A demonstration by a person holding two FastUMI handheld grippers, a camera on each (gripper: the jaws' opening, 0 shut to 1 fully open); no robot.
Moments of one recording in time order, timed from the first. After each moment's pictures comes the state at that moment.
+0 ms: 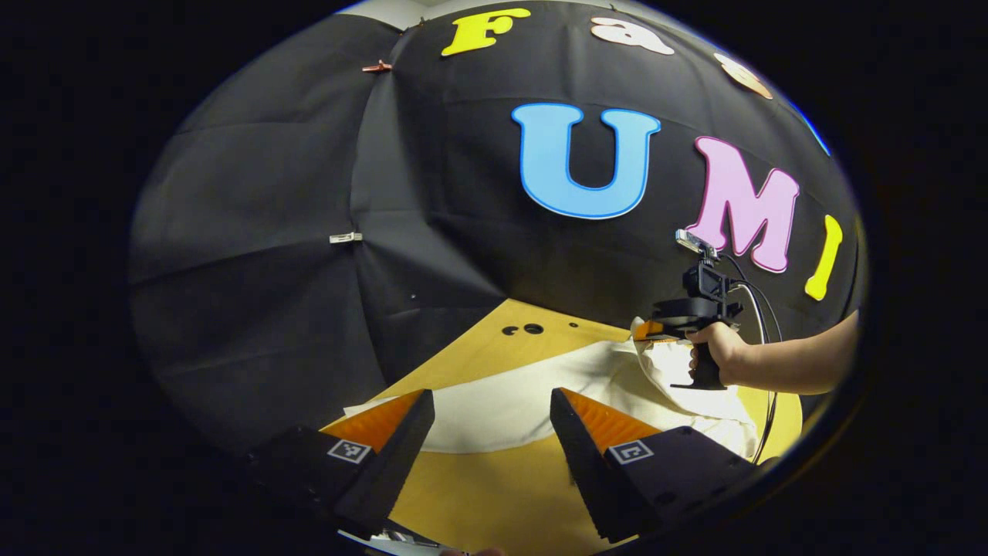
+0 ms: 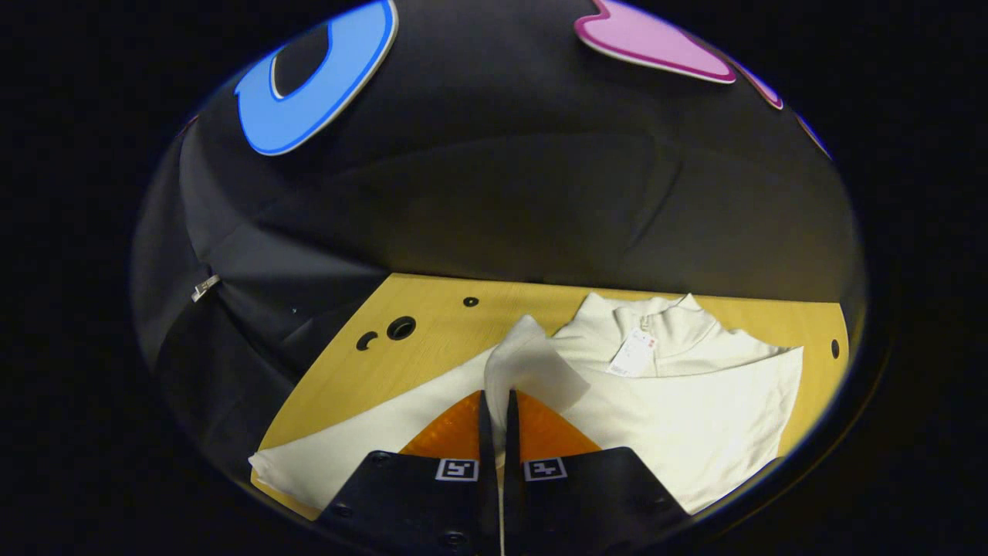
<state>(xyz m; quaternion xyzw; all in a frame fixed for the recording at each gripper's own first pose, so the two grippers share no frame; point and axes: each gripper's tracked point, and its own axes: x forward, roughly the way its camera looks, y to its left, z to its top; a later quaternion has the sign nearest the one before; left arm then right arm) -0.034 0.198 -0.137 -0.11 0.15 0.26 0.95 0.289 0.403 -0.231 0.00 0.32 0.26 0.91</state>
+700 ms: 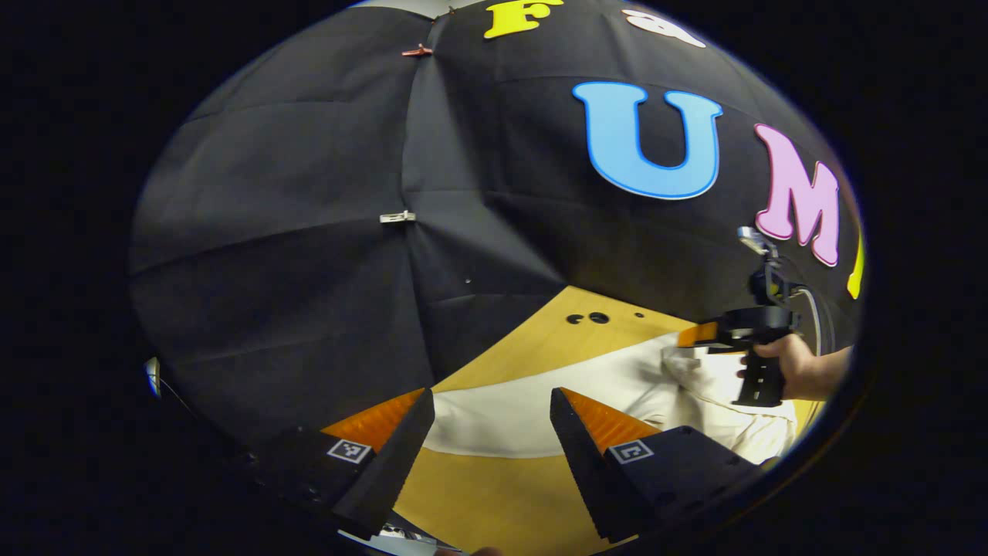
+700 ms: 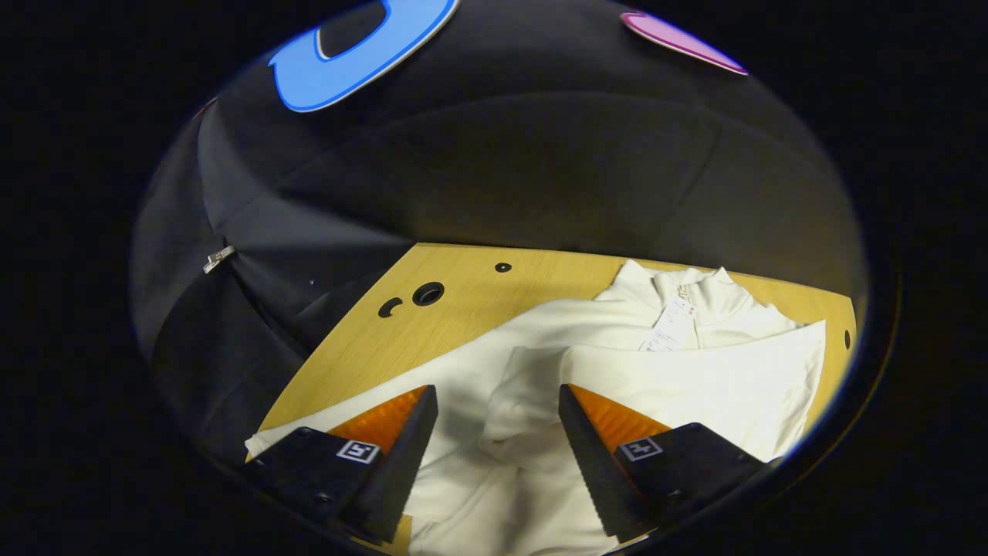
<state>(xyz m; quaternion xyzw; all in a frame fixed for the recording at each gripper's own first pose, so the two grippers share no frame) -0.047 0.287 -0.193 -0.11 0.18 0.35 0.91 0.248 0.407 -0.242 0.01 0.33 0.28 0.90</state>
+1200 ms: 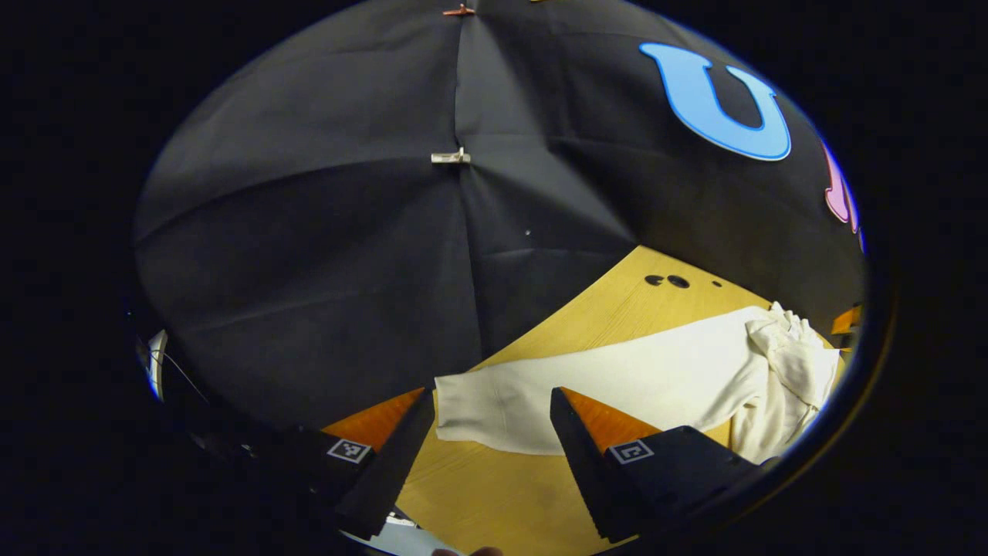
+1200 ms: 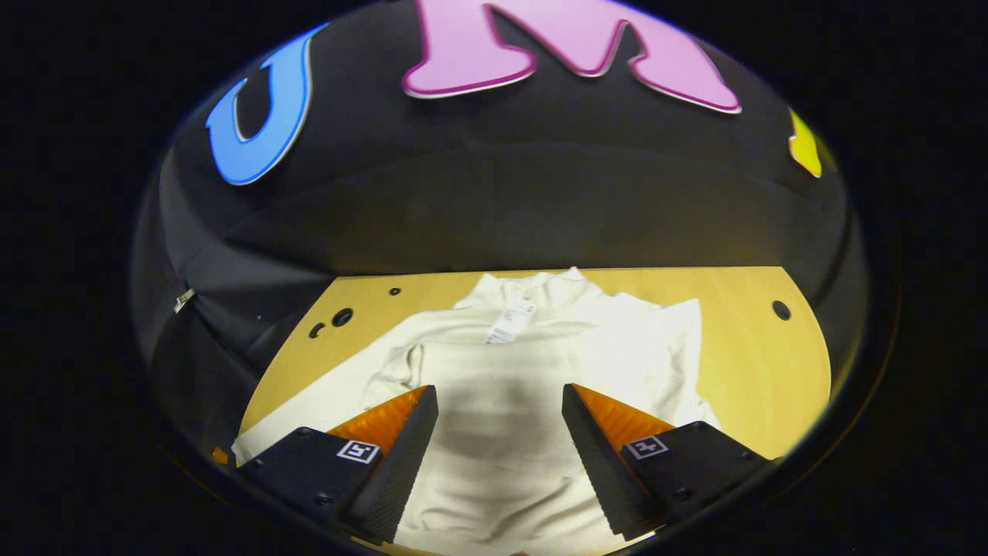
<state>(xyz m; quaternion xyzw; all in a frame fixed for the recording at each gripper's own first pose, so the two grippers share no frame) -0.052 0.359 -0.296 -0.15 0.25 0.41 0.87 0.261 0.216 -0.199 0.04 0.31 0.14 0.94</state>
